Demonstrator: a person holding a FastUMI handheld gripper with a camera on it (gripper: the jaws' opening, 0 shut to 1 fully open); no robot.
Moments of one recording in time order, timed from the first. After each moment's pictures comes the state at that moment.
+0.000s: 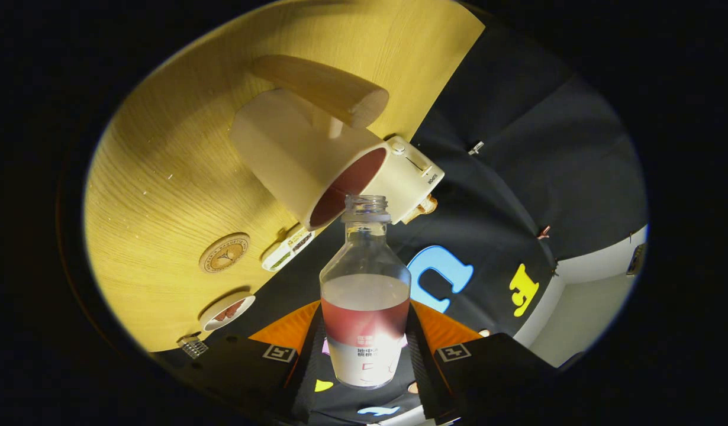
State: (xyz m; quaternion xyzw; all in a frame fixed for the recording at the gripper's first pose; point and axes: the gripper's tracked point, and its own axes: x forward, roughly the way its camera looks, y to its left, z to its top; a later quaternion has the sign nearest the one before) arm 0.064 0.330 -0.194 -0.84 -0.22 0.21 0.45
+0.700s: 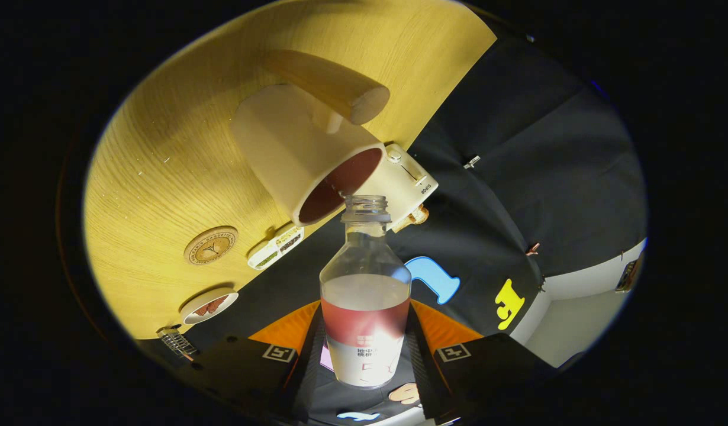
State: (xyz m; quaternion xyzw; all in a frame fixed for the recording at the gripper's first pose) arm 0.064 0.337 -0.187 -0.84 -0.24 0.21 0.43
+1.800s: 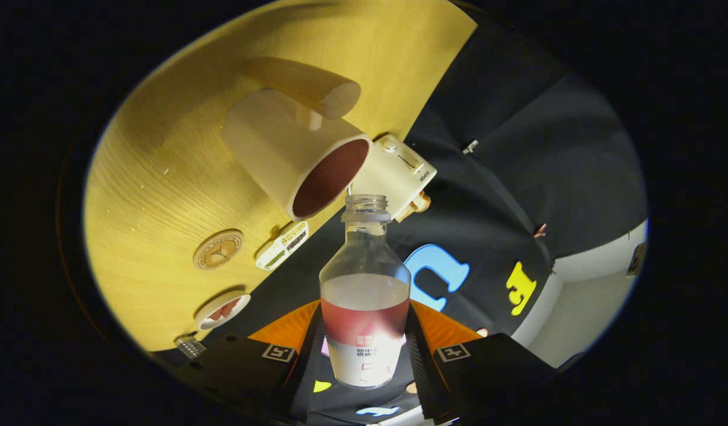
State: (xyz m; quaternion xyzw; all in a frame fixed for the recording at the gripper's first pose) arm 0.065 0.318 -0.189 -0.81 -0.18 0.21 0.51
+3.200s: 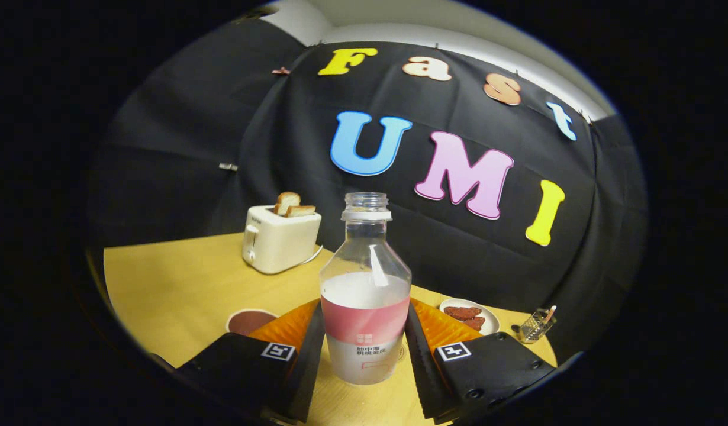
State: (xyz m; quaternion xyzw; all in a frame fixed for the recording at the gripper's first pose) arm 0.081 0.283 -0.159 -0.01 0.08 0.22 0.97
